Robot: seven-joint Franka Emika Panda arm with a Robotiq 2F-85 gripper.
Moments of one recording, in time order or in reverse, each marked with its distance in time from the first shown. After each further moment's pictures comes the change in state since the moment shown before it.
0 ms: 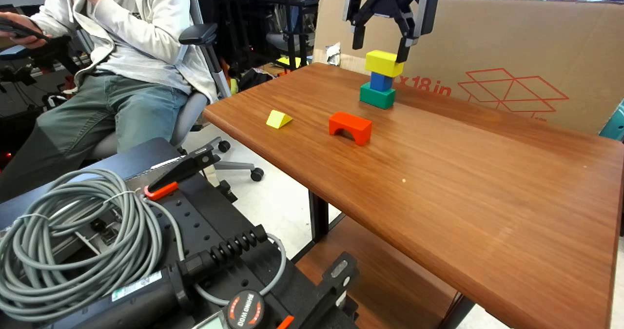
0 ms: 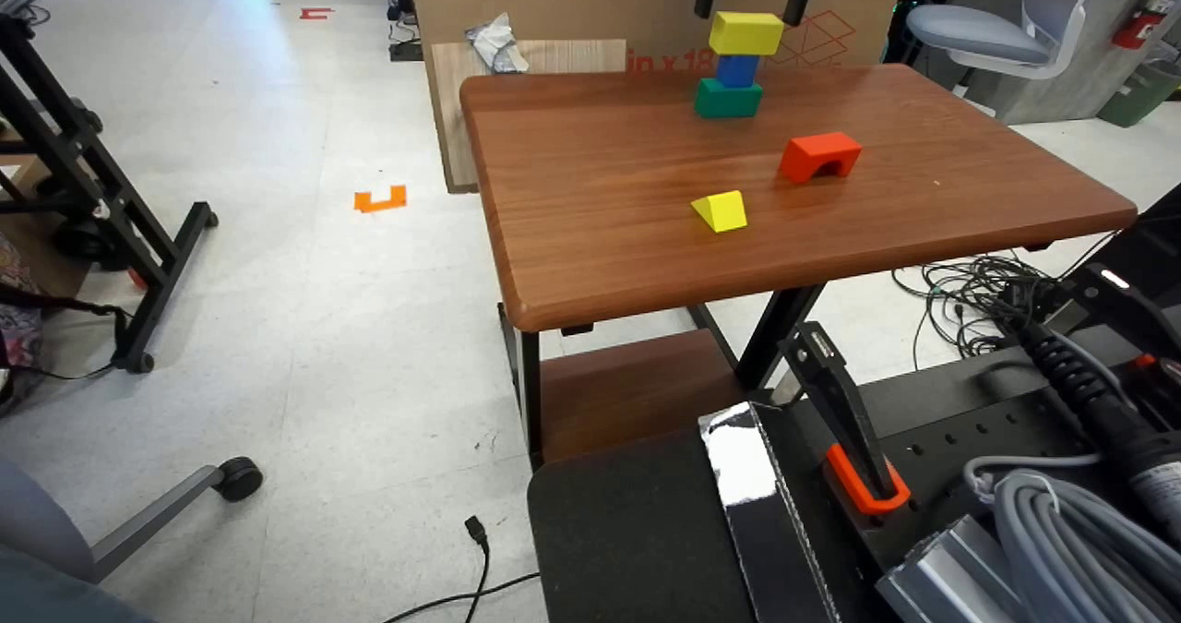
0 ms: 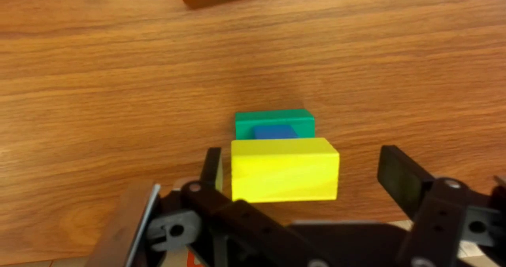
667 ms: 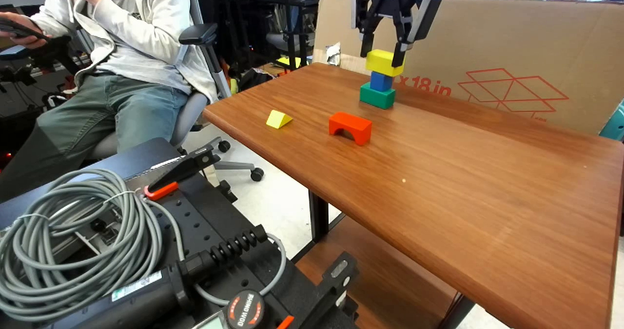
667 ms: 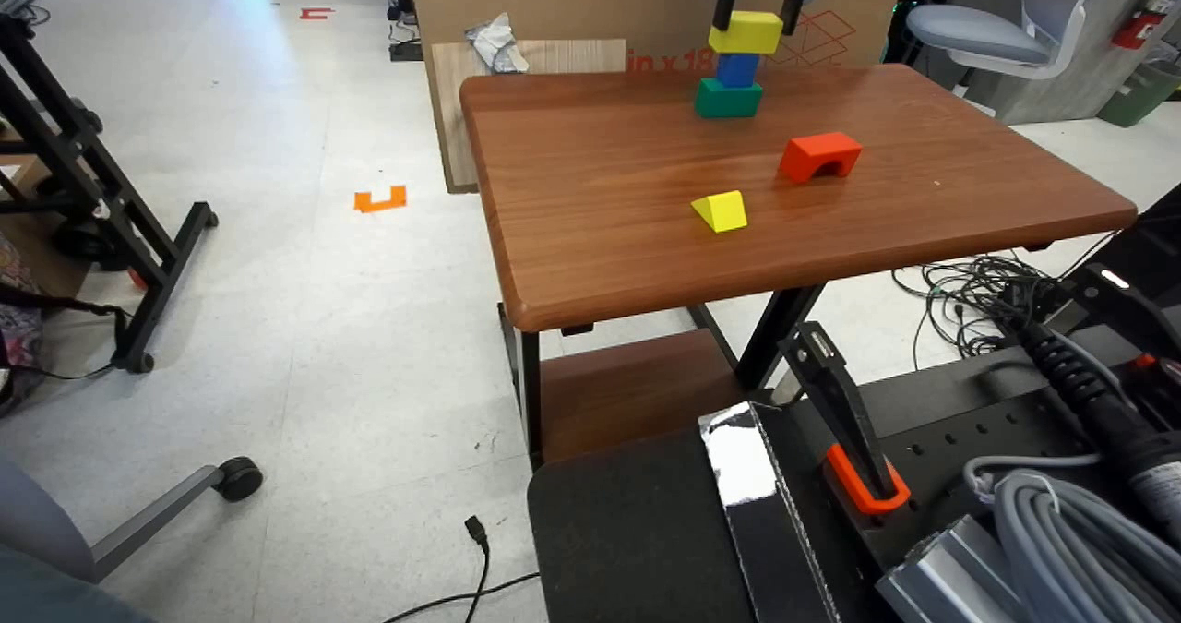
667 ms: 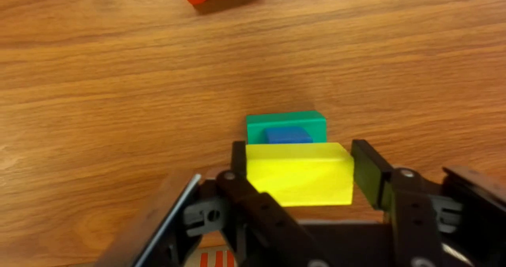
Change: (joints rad) arm 0.000 0.008 -0.011 0.018 -0.005 -0.029 0.019
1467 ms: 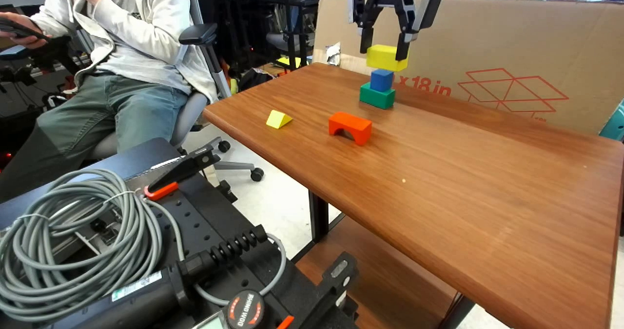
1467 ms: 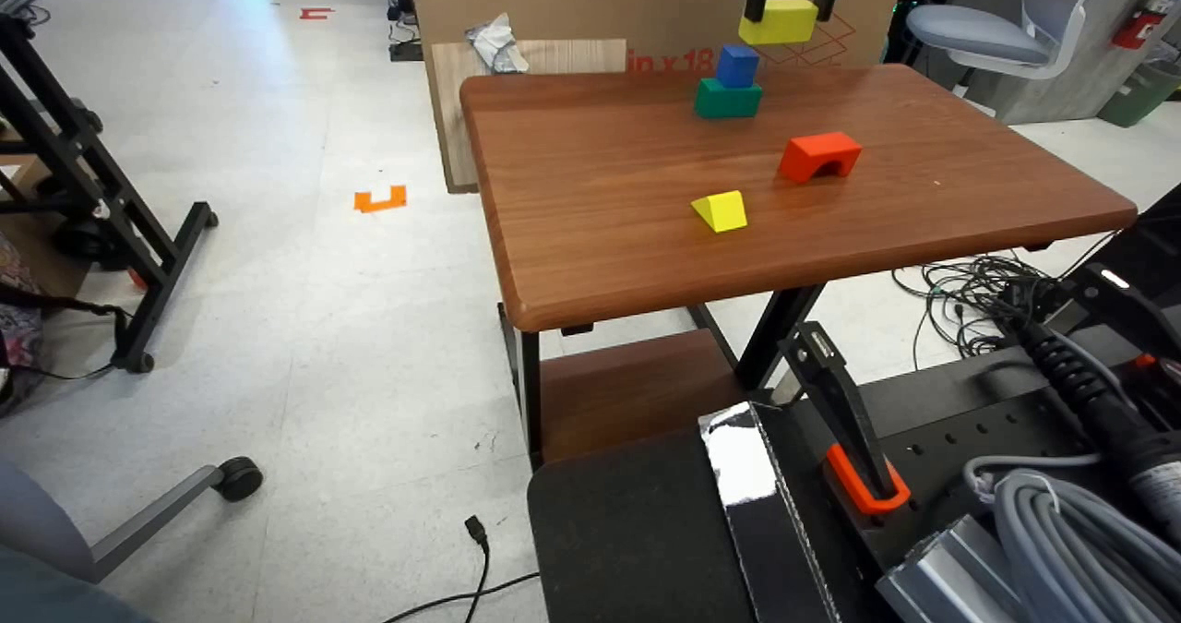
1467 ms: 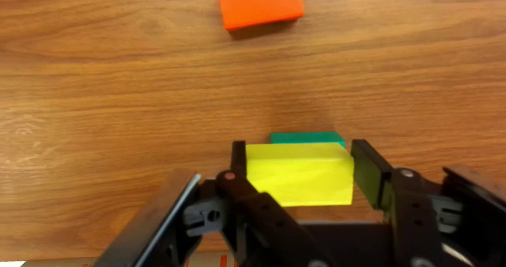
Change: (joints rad) arm 0.003 -0.095 -0.008 -0.106 -0.076 0.000 0.002
